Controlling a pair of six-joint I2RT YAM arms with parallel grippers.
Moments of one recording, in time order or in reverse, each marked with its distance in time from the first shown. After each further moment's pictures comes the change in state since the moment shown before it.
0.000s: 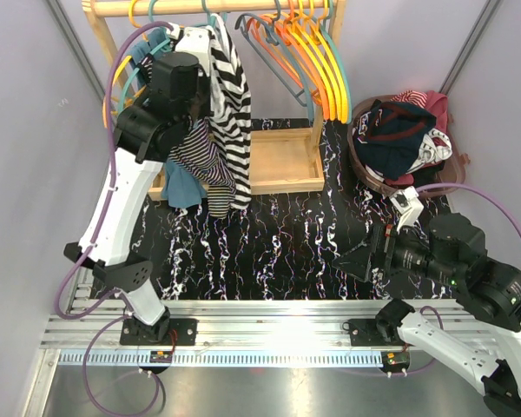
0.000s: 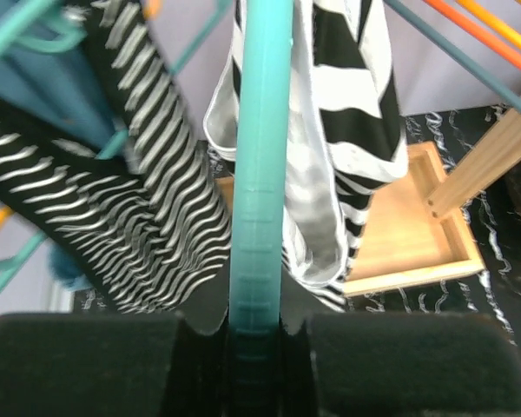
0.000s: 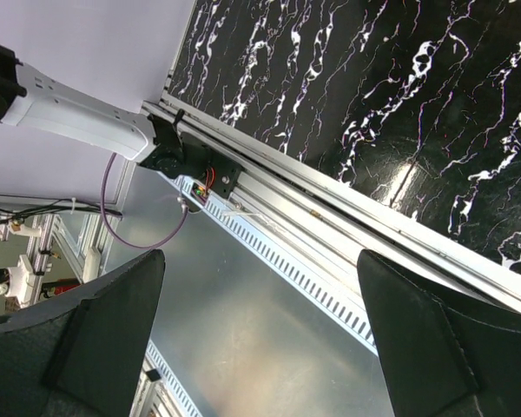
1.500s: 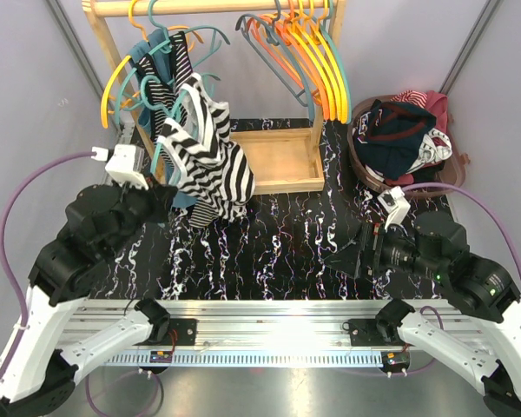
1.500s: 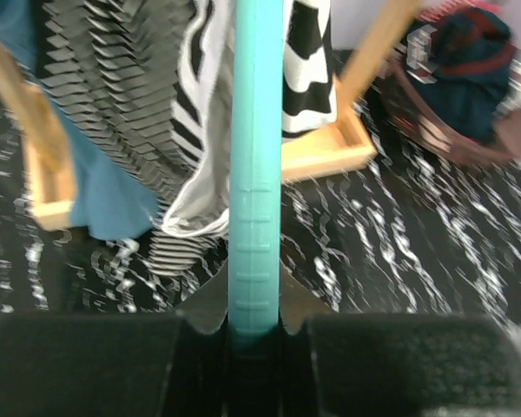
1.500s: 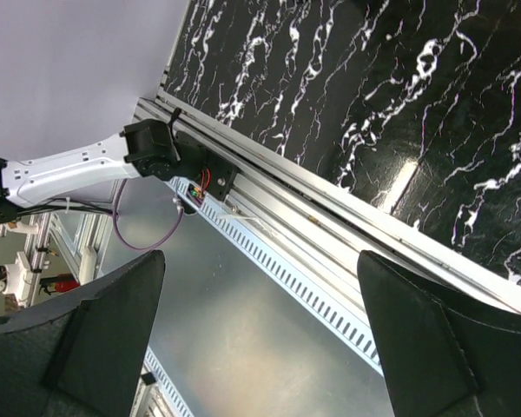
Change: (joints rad) left arm -0.082 -0.937 -1.032 0.175 0.164 -0.209; right arm 0.000 -0.005 -0.108 0.092 -0.015 0.005
